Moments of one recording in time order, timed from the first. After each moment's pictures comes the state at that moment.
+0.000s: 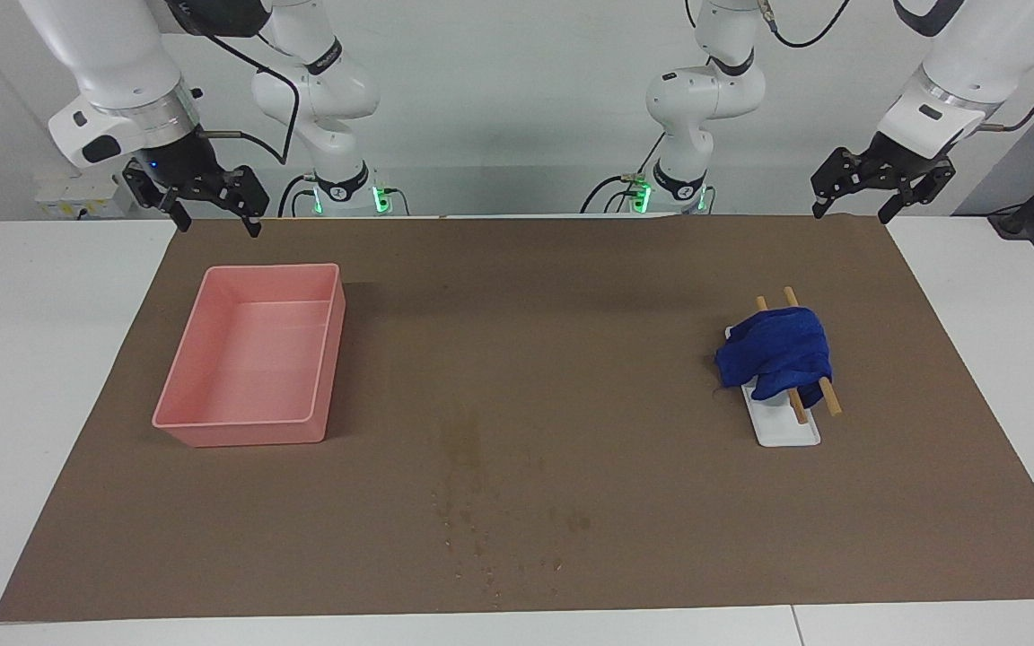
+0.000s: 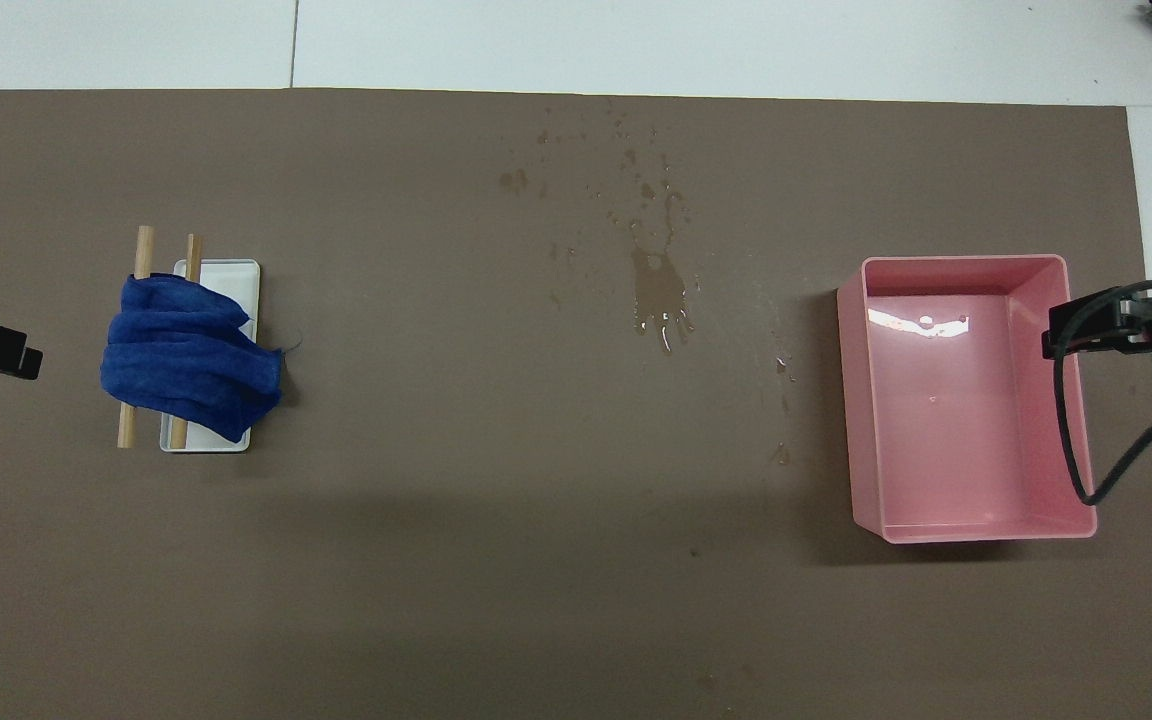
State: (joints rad) left arm 0.10 -0.04 -0.09 -1.55 -0.03 1.44 0.16; right arm 0.00 -0.03 0.01 -1.57 -0.02 1.49 0.12
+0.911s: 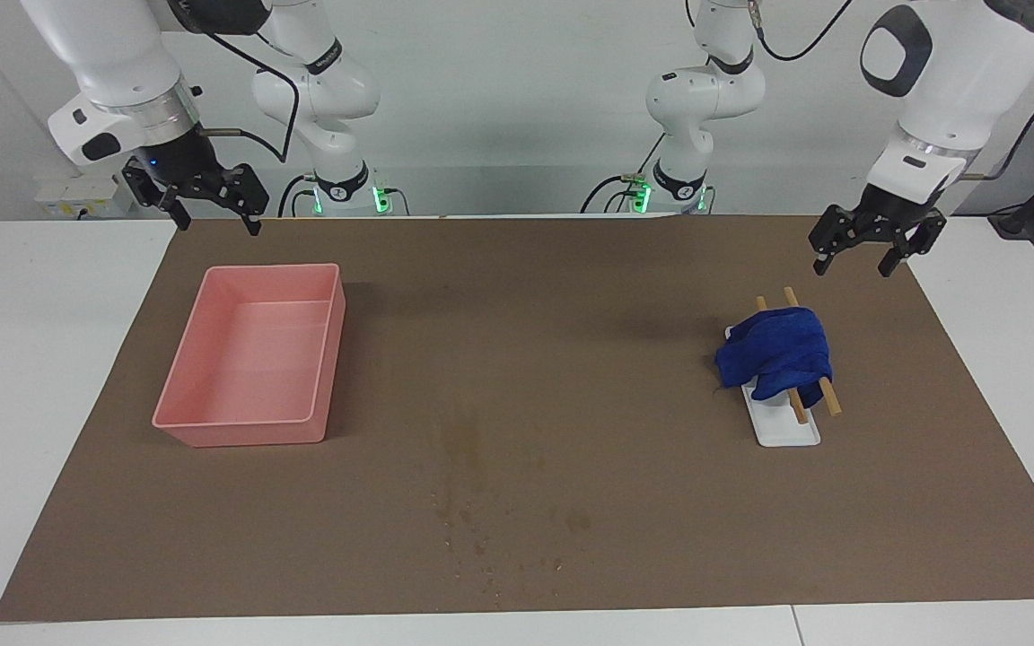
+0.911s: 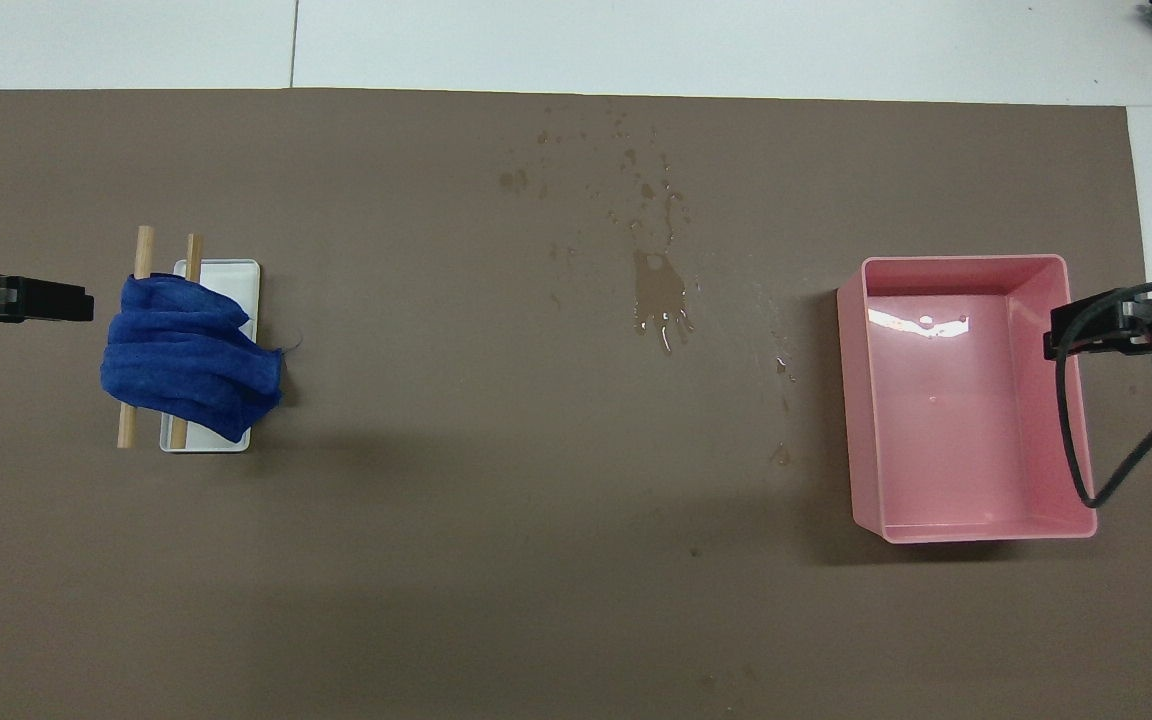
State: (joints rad) left arm 0.10 -0.07 -0.09 -1.85 -0.03 1.93 0.13; right arm 0.00 -0.04 0.01 -1.57 -0.02 1.49 0.12
